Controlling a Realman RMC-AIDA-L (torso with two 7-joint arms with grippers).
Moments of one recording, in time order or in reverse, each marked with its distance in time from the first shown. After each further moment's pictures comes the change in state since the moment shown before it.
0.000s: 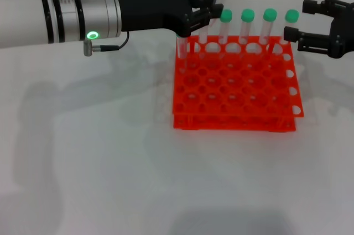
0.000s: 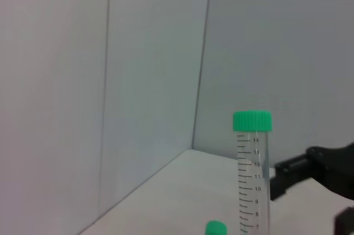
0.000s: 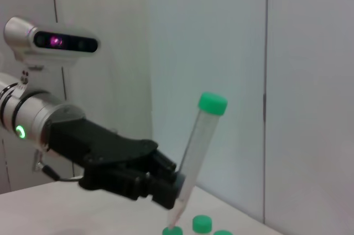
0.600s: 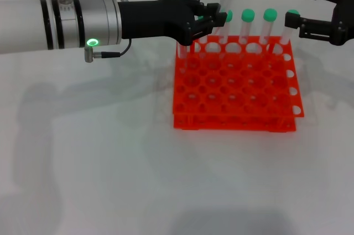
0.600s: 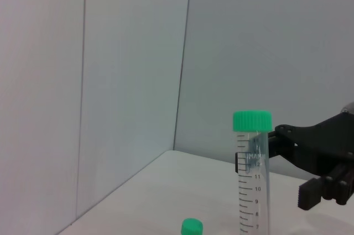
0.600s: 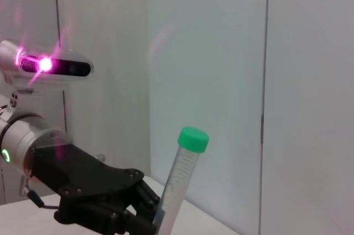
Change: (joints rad) left arm 0.007 -0.001 0.002 -0.011 0.000 0.042 0.015; right arm 0.015 0.000 0.015 -0.026 0.011 -0.005 0.006
